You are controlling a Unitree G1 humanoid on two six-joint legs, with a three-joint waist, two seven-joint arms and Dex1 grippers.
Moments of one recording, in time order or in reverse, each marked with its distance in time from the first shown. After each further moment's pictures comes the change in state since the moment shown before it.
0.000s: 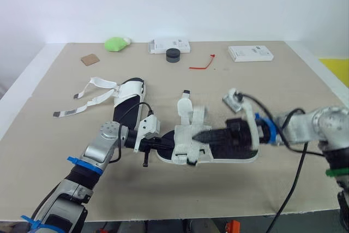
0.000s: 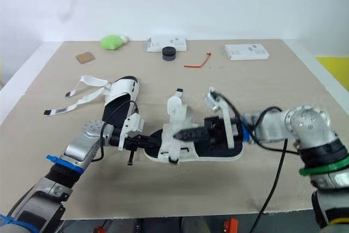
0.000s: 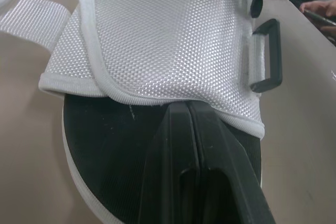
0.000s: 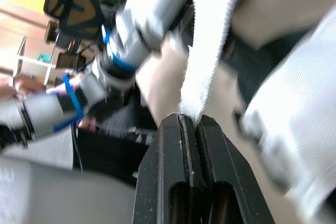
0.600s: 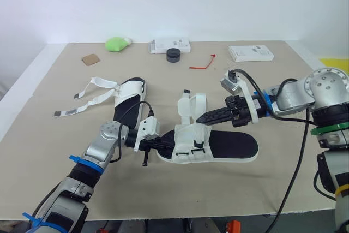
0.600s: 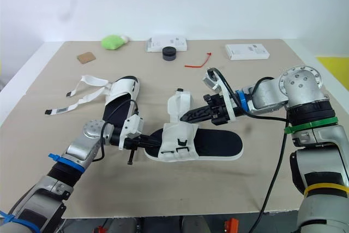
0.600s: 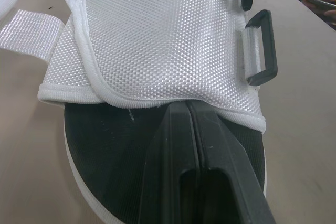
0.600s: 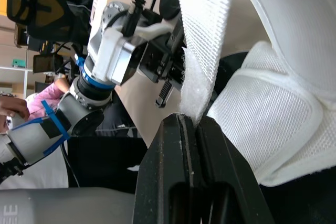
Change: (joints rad) left arm -0.010 -0.001 -0.014 0.049 0.003 -0.103 -0.003; right arm -0.311 0.127 0.043 0.417 -0.250 0.304 0.057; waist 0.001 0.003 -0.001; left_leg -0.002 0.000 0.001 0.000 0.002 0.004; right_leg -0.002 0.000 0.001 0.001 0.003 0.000
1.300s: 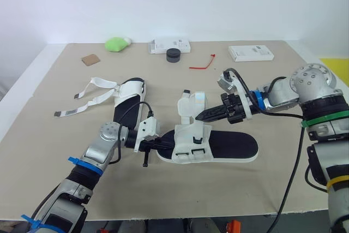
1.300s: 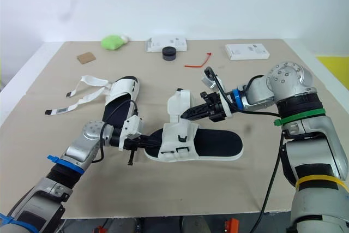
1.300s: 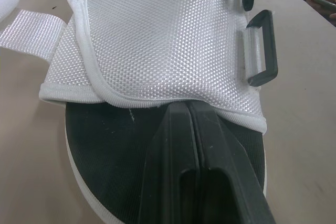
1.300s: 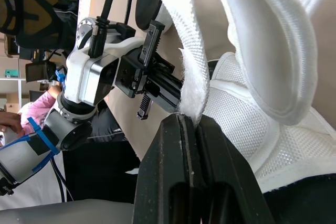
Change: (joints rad) left arm 0.015 0.003 0.001 -0.026 0.002 0.010 0.019; right arm -0.083 0.069 0.043 0.120 -0.314 0.004 0.226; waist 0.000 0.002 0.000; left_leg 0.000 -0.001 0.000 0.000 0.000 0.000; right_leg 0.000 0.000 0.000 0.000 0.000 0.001
